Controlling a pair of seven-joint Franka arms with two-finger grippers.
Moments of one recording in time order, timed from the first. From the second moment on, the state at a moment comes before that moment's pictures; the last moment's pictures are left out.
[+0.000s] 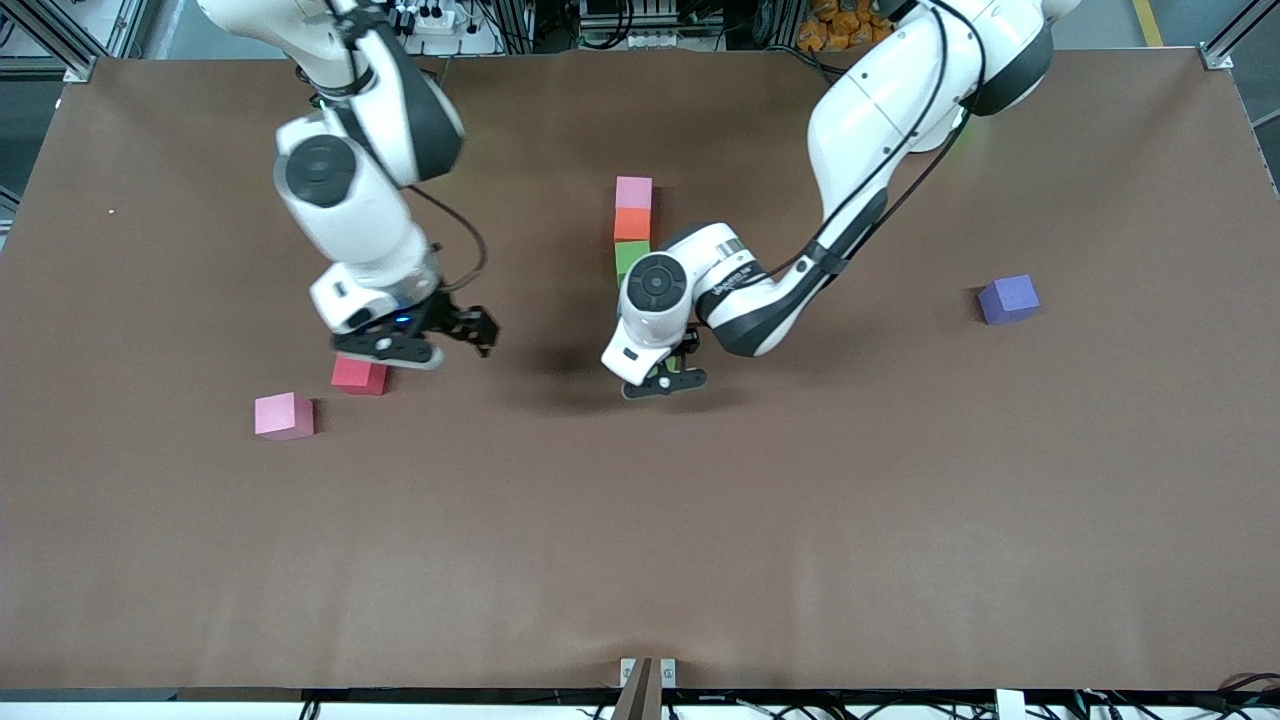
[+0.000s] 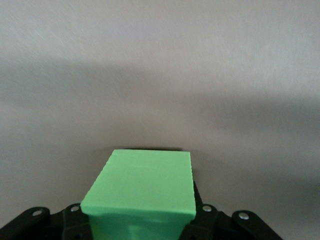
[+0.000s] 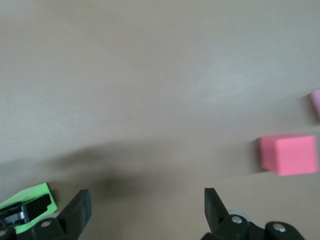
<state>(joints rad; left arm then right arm) -0.45 0.91 -0.47 -1.42 0.36 2.19 -1.15 0.39 0.13 0.00 -1.97 0.00 2.22 0.54</state>
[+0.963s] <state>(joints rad) -0.54 0.92 -0.46 -1.42 0.36 2.19 -1.15 0.10 0.03 0.00 -1.72 -0.01 1.90 0.03</state>
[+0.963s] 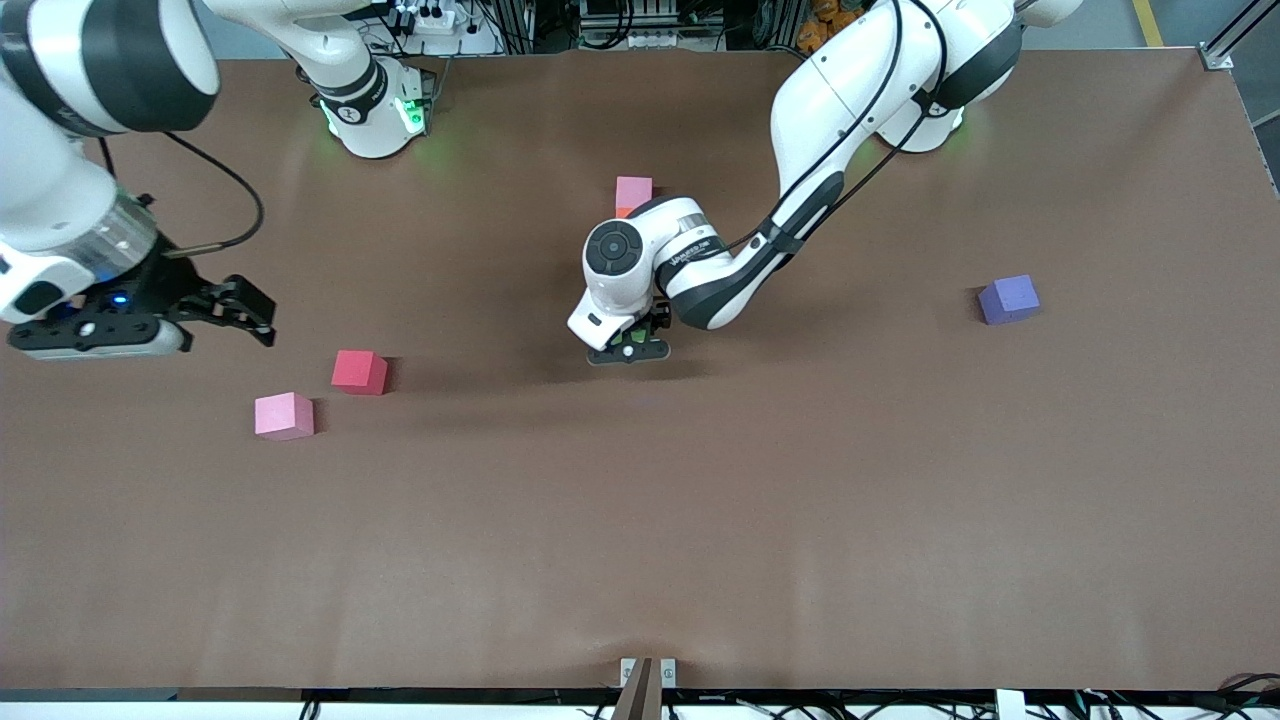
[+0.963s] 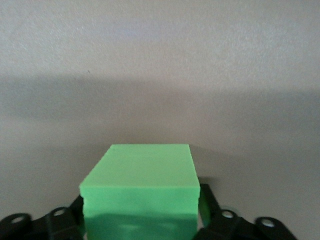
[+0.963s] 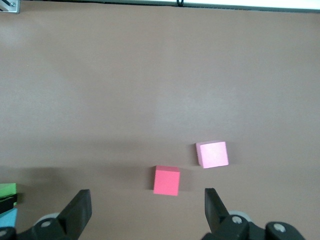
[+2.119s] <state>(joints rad) -0.13 0.57 -0.45 -1.38 0.36 1.98 -1.13 0.04 0.04 -0.05 -1.66 -0.01 1.90 -0.07</state>
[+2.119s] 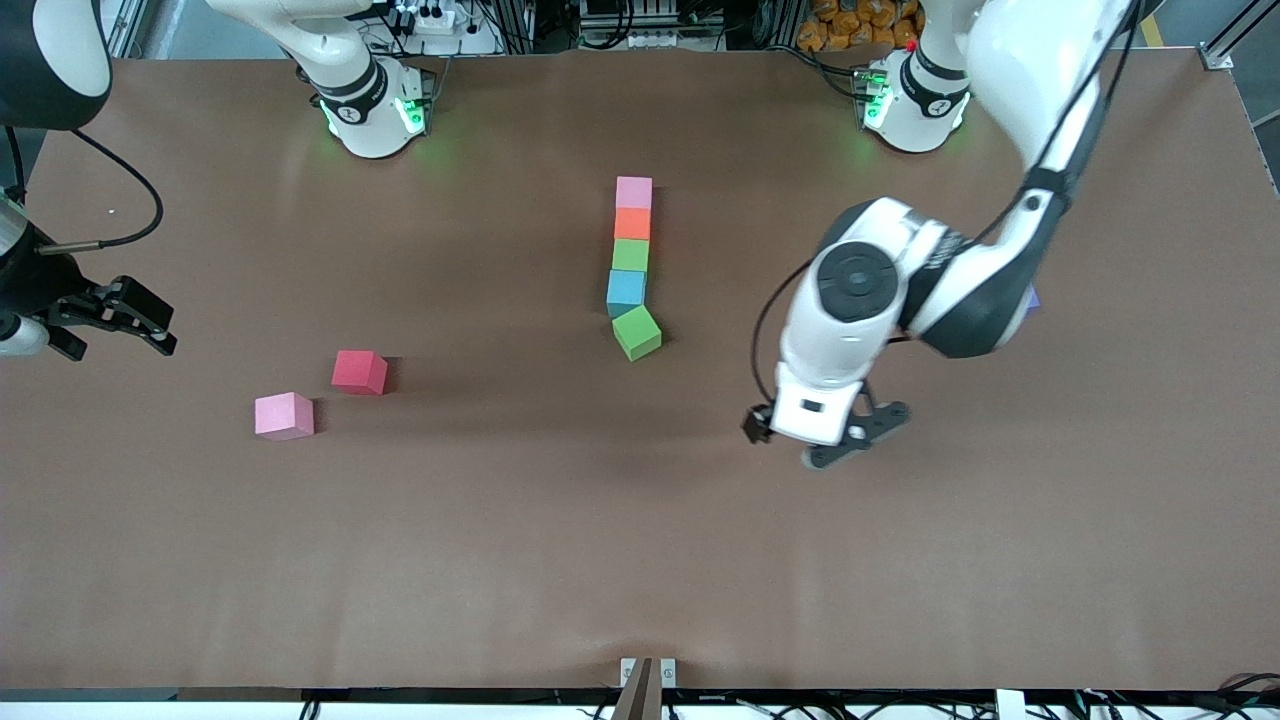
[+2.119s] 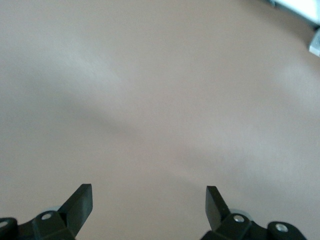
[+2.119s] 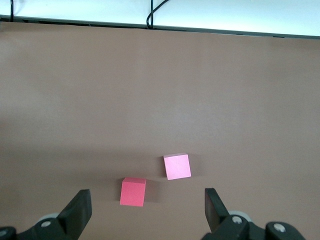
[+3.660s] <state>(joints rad) -0.28 0.75 -0.47 -1.52 0.24 1.84 -1.11 0.05 0.05 -0.06 -1.64 -0.01 1.85 -0.04</state>
